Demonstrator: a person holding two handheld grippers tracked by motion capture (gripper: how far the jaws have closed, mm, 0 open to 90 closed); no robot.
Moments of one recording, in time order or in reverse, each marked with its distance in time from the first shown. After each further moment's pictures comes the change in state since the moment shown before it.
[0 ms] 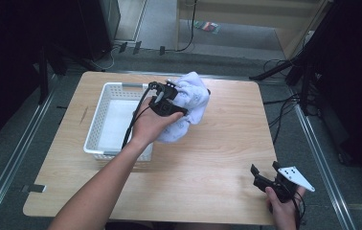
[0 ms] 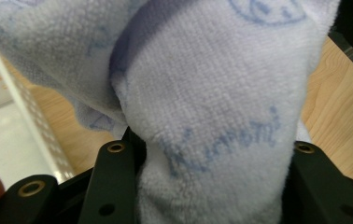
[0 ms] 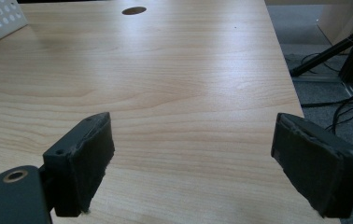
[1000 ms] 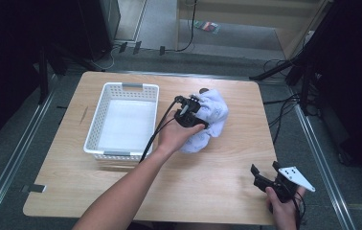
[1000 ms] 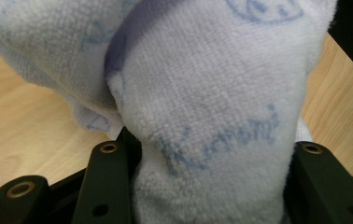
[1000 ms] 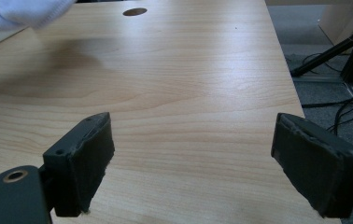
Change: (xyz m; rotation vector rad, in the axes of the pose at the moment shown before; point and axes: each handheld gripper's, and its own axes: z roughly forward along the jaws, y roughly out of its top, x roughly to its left) left arm -0.037 -0.009 0.083 0.070 -0.103 -0.006; right arm 0.000 0.000 0.000 -0.004 0.005 0.006
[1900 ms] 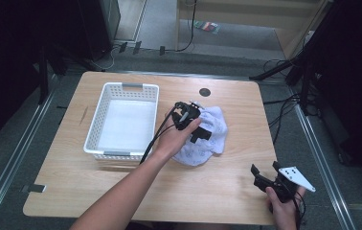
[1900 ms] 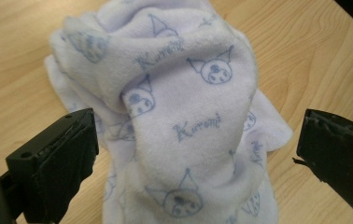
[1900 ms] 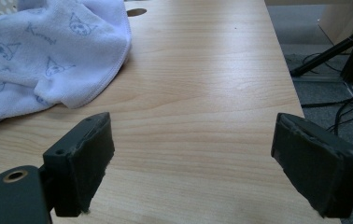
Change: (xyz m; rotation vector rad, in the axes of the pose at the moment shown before) left arm -0.009 -0.016 -0.013 -0.011 0.054 0.082; right arm -0.001 0.000 0.000 -0.001 0.000 0.001
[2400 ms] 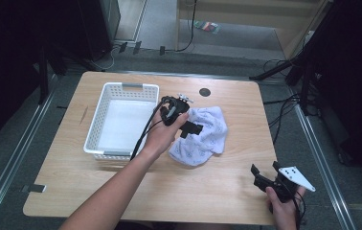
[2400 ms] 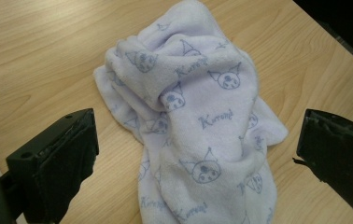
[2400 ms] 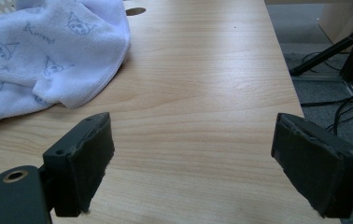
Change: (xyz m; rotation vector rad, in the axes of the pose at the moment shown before) left arm 0.016 -0.004 -0.041 -0.068 0.007 -0.020; right arm 0.000 0.000 0.000 0.003 -0.003 0.002
